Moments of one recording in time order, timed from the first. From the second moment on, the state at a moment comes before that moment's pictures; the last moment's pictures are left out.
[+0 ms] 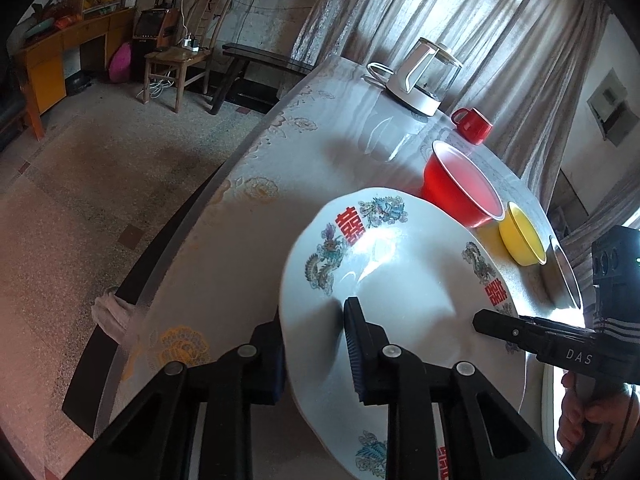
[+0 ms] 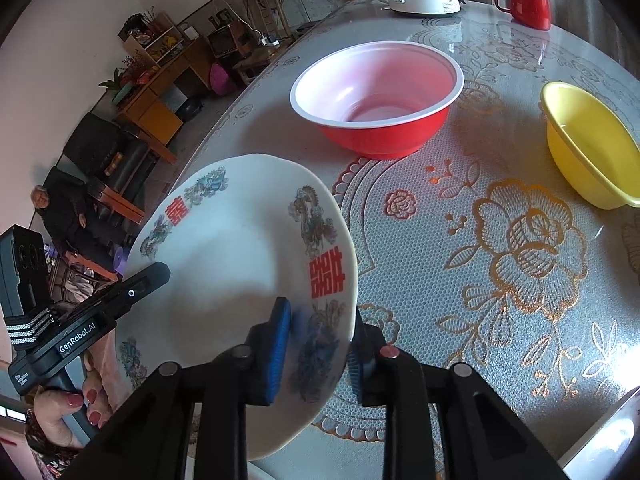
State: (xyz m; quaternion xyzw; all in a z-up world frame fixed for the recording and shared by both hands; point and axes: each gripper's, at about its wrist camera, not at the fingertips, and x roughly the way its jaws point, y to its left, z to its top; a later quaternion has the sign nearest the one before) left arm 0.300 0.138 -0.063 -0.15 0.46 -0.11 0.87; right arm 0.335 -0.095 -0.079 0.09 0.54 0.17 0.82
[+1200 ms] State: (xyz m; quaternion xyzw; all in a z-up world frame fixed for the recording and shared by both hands) left arm 0.272 0.066 -0.029 -0.14 0.44 -0.16 0.87; right arm 0.267 -0.148 -0.027 0.09 0.45 0.15 0.87
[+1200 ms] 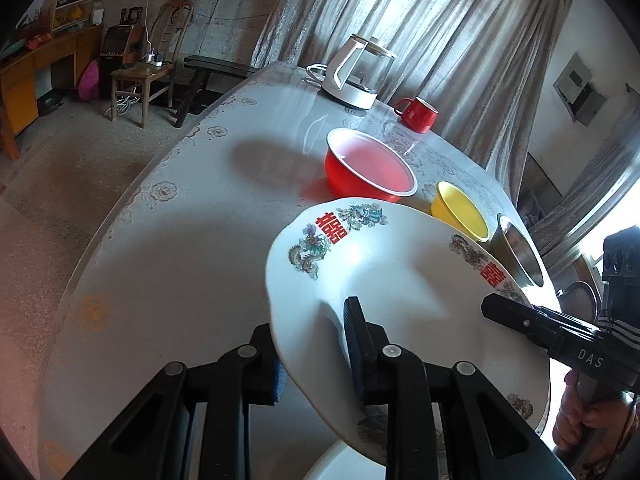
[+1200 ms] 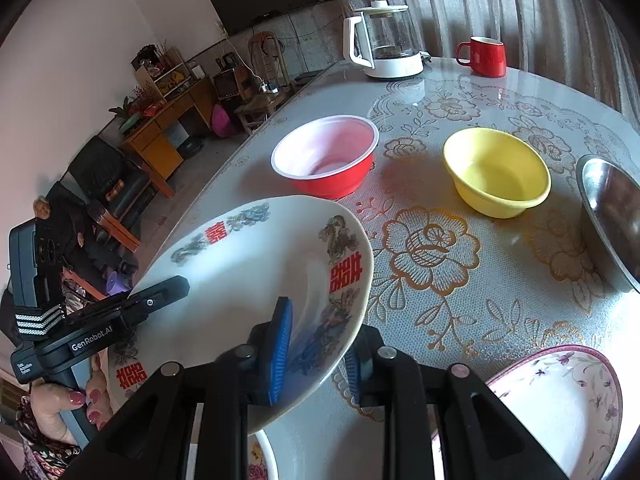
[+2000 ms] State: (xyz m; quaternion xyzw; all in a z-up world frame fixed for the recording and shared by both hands) left arm 0.205 -0.054 0.005 -0.09 0.41 -0.27 0.87; right arm 0.158 -0.250 0.003 0.15 0.39 0.13 0.90
